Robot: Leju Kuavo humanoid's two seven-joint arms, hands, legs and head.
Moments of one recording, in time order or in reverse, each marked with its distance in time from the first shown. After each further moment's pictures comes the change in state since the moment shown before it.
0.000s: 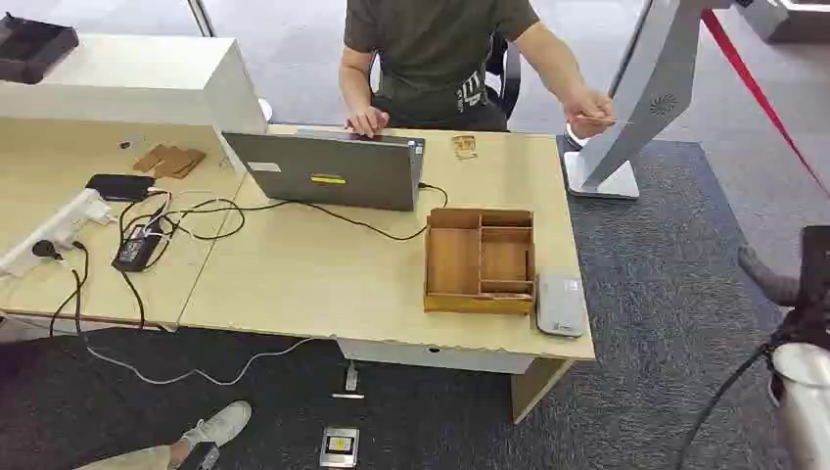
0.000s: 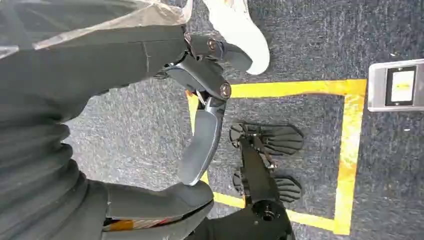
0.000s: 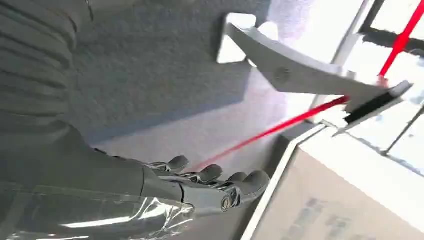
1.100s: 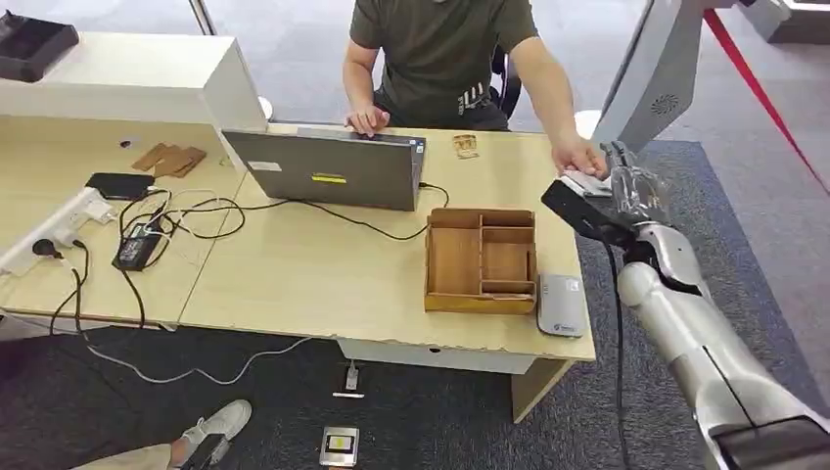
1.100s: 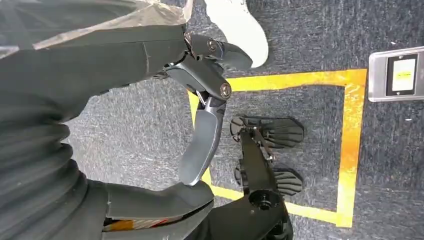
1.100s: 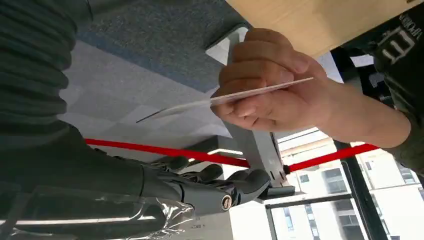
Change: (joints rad) left arm -0.024 -0.014 -0.013 -0.002 0.003 0.000 0.038; right arm -0.381 0.284 0.446 0.374 0.613 0.129 0.117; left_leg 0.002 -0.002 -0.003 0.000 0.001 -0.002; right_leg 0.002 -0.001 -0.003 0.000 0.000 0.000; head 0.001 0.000
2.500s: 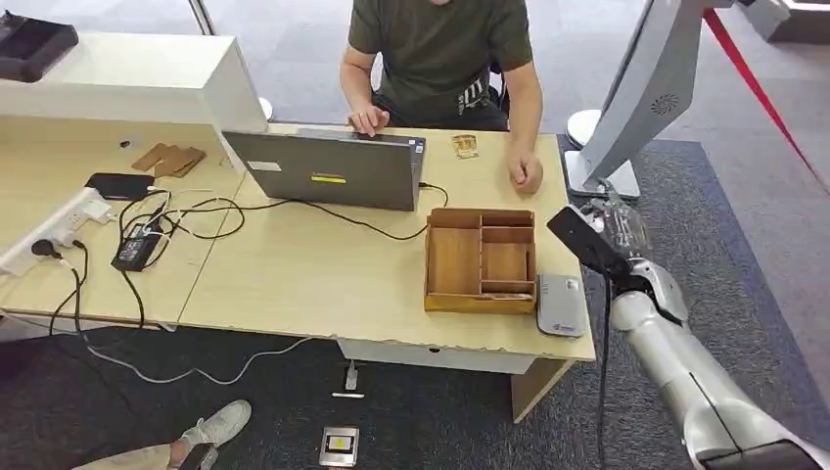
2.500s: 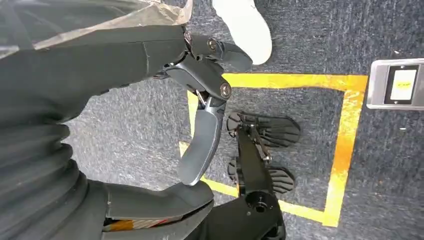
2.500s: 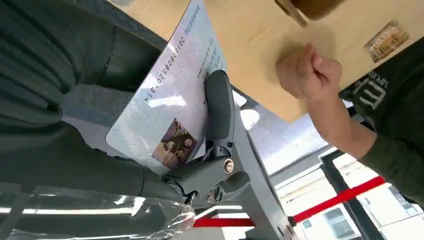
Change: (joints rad) left arm 0.038 0.002 -0.024 -0.009 0.113 0.000 -0.011; right arm 0.118 0.011 -0.039 0.028 -0.270 -0.009 -0.165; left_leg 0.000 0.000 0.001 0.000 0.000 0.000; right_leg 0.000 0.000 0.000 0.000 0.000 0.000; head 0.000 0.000
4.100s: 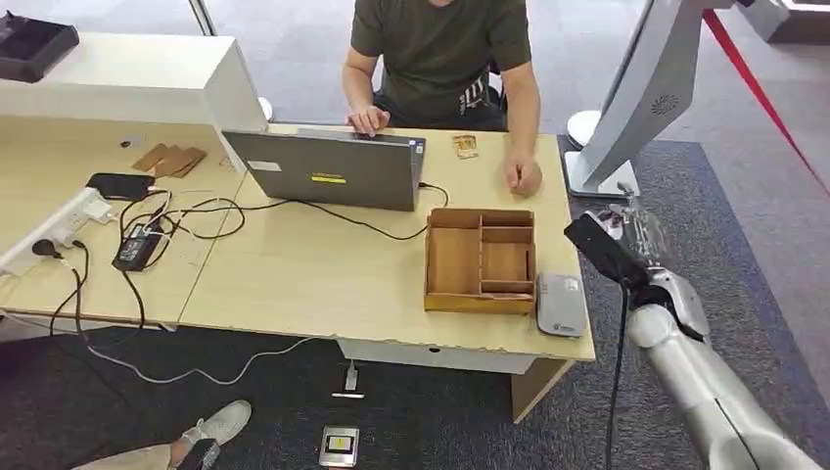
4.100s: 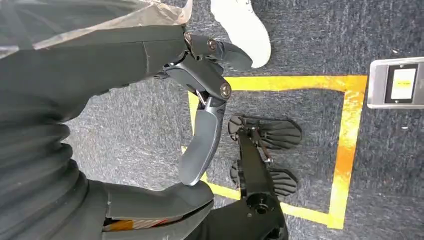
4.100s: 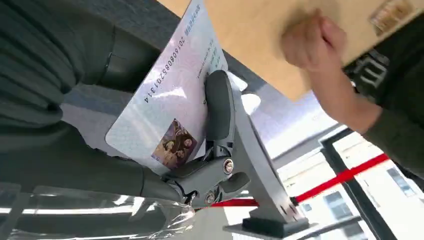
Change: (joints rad) left arm -0.011 0.004 -0.068 -0.005 0.033 0.000 0.021; right arm 0.066 -0.087 -0.026 -0.233 0.032 0.023 0.096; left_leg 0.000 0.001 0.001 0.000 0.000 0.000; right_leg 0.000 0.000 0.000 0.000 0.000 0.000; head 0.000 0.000
